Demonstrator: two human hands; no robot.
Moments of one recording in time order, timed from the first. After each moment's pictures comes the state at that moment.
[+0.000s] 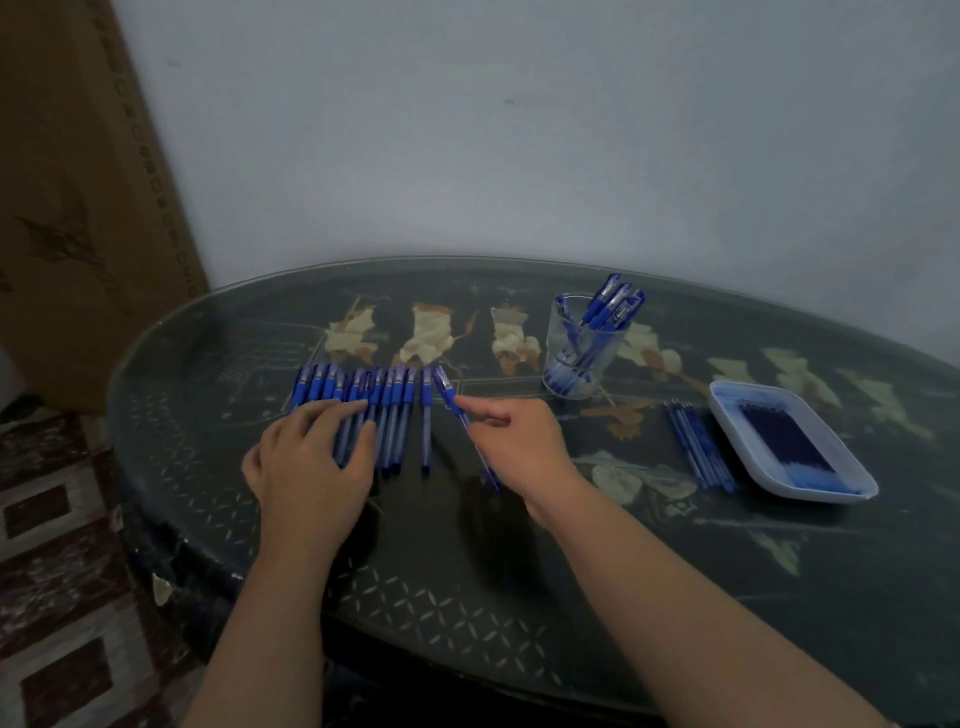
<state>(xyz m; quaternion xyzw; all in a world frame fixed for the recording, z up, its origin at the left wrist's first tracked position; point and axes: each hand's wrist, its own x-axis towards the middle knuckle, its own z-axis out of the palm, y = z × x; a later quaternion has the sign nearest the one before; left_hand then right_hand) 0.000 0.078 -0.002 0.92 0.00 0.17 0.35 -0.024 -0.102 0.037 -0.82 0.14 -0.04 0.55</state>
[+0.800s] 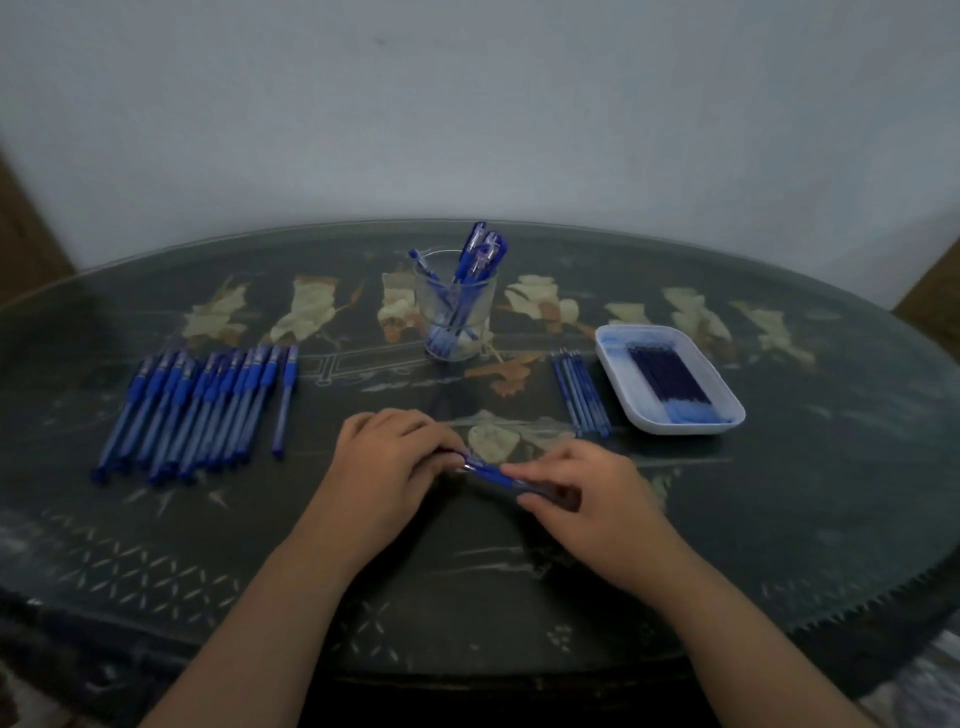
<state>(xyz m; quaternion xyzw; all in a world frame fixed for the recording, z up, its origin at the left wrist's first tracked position) -0.028 -0.056 -0.019 0.86 -0.40 0.16 0.29 -0.147 -0.254 0.010 -0.94 0.01 -0.11 0.33</state>
